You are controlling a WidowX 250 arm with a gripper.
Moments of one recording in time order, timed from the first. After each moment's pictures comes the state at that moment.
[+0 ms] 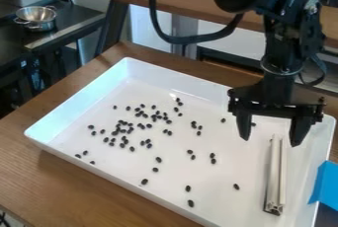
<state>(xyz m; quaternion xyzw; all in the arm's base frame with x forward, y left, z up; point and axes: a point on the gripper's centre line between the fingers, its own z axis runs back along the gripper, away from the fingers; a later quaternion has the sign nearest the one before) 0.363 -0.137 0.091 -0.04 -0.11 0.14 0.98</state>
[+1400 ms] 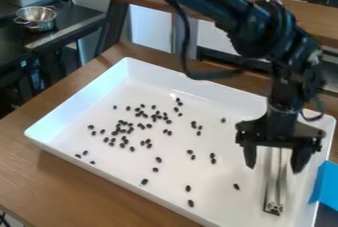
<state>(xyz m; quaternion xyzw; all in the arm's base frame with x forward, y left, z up) 0.375 -0.150 0.035 -0.04 -0.09 0.17 0.98</state>
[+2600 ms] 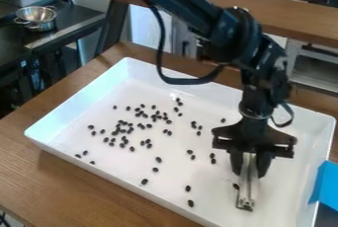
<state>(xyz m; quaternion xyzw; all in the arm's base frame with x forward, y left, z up) 0.365 -0.111 0.016 -0.02 -0.06 0.16 0.98</state>
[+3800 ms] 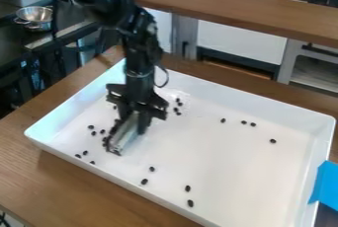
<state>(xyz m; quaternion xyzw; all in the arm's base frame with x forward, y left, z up) 0.348 0.084 0.013 0.08 -0.02 0.09 0.99</state>
